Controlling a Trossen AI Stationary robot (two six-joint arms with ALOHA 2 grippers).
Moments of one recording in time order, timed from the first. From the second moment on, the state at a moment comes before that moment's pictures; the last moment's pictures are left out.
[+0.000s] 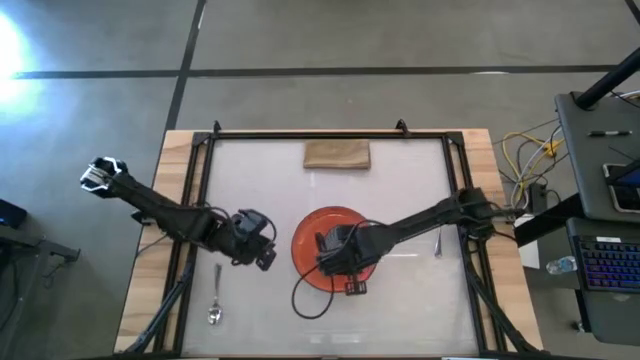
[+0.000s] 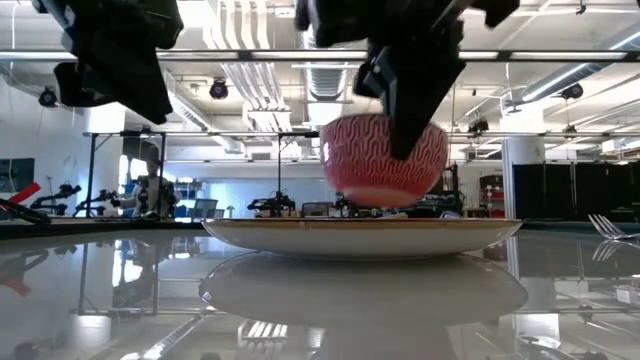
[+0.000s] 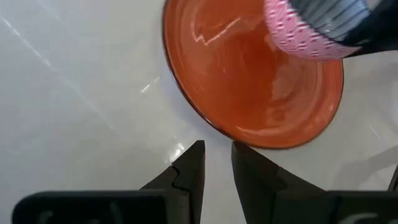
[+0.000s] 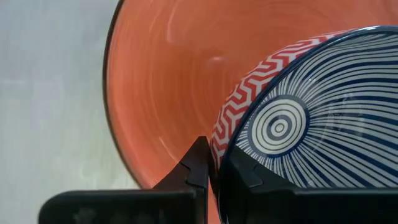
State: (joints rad) left arm -0.44 1.20 0.86 -0.64 -0.39 -1.20; right arm 0.31 2.04 1.71 -1.07 0.08 0.20
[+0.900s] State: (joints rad) left arm -0.54 1.22 0.86 -0.64 -0.46 -1.28; right arm 0.26 2.10 1.75 -1.01 -0.02 0.13
